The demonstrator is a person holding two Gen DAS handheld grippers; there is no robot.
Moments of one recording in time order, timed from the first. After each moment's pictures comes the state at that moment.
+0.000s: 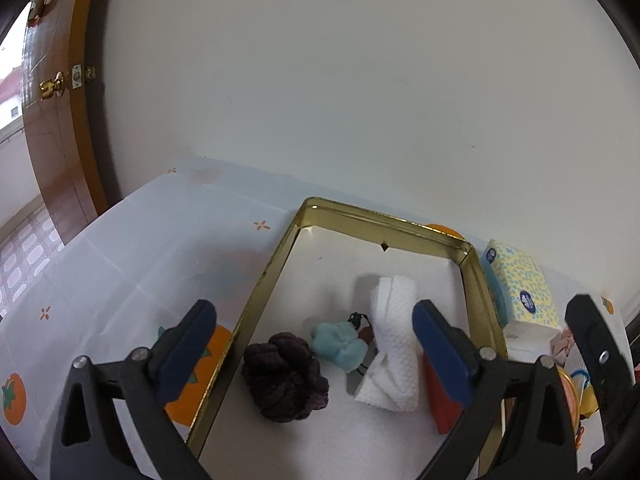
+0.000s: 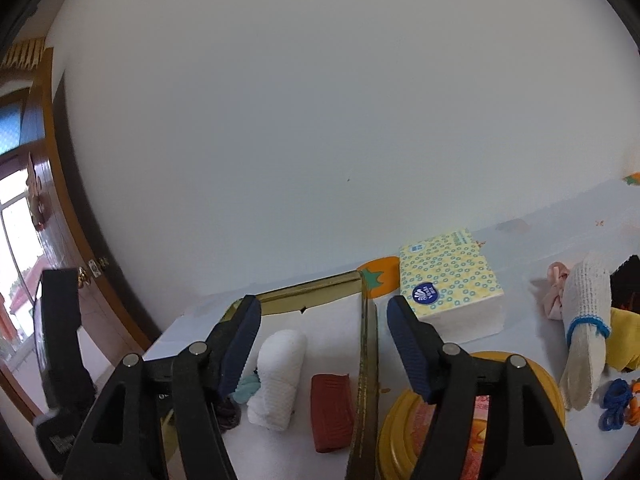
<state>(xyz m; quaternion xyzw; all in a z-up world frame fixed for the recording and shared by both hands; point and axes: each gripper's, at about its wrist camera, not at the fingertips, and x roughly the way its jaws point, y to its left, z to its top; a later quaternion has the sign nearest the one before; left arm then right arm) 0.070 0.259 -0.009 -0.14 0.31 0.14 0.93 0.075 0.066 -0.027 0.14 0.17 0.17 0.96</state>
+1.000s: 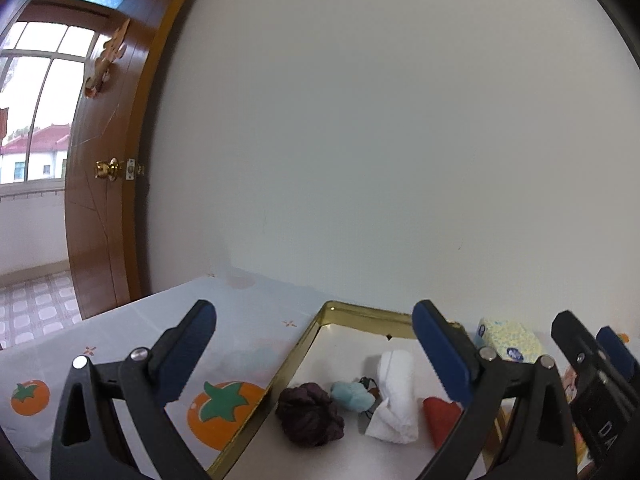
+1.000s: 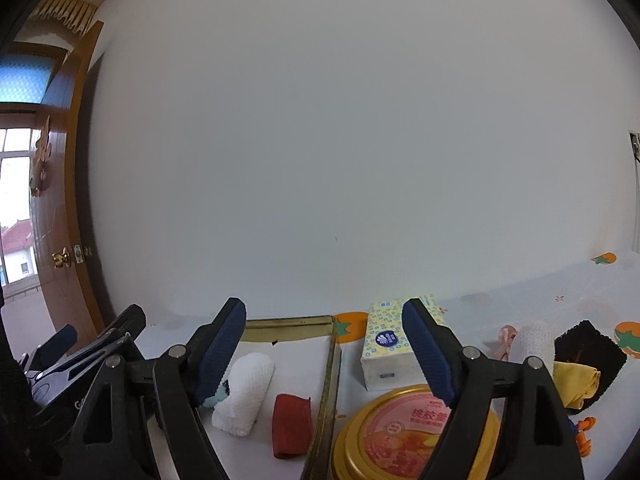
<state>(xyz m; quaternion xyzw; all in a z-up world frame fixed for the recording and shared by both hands) -0.012 0.240 0.002 -0.09 0.08 0.19 0.97 0.025 0.063 -0.026 0.06 0.05 0.13 0.99</state>
